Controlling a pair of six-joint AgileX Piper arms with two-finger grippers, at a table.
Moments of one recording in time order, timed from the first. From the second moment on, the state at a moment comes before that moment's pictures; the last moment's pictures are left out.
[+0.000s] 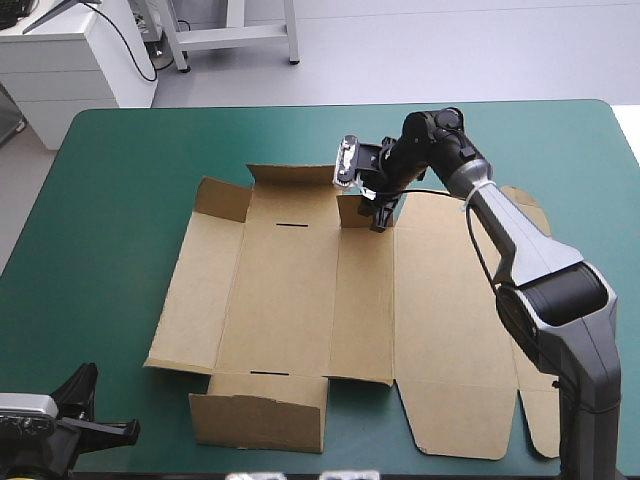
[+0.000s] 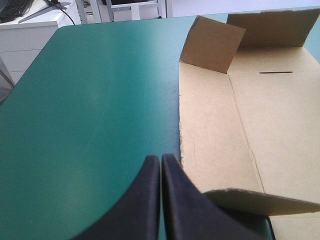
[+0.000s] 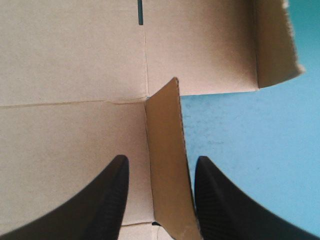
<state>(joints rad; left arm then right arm) -0.02 -0.02 -0.42 -0.01 0.80 0.05 0.38 2.09 -2.02 0.28 1.14 -1.12</state>
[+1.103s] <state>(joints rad) -0.02 0.65 -0.83 -0.11 0.90 0.12 0.31 1.72 -1.82 0.02 1.23 -0.18</state>
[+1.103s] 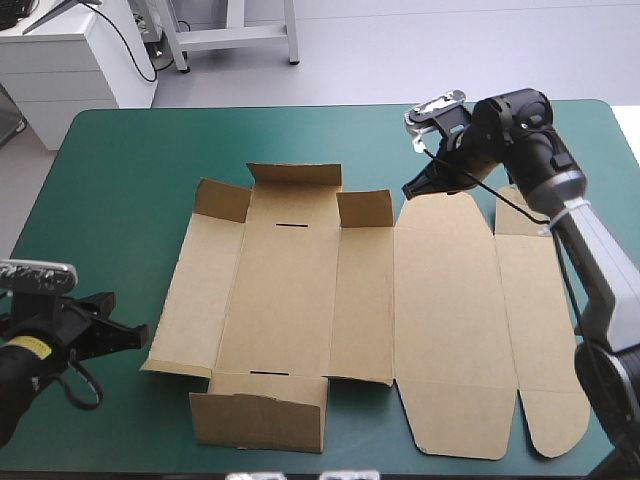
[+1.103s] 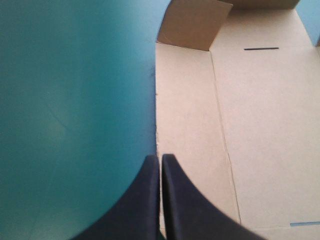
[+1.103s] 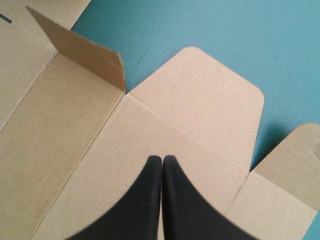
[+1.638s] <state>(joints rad) 0.24 1.16 -0.96 -0.48 1.13 0.49 0.05 1.21 -1.23 0.15 1.02 -0.19</state>
